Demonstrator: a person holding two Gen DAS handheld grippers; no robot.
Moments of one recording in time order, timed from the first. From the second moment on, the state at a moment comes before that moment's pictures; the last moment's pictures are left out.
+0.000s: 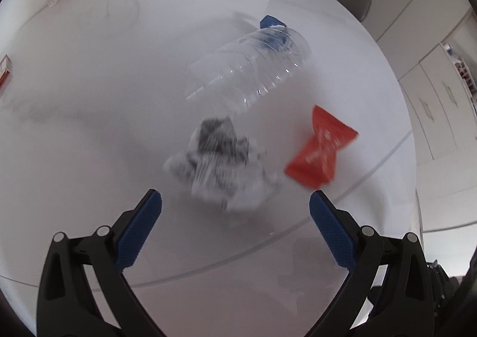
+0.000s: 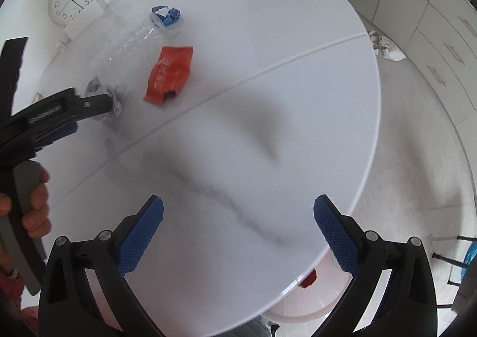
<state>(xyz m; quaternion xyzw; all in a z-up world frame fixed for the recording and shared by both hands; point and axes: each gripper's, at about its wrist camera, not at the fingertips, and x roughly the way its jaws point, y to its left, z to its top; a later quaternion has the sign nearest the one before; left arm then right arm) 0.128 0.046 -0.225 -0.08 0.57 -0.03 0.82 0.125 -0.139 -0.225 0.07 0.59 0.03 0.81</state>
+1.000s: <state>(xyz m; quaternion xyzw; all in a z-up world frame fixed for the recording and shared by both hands) 0.125 0.066 -0.224 -0.09 0.58 -0.04 0.81 0.258 -0.065 -0.236 0.02 0.58 0.05 0.81</state>
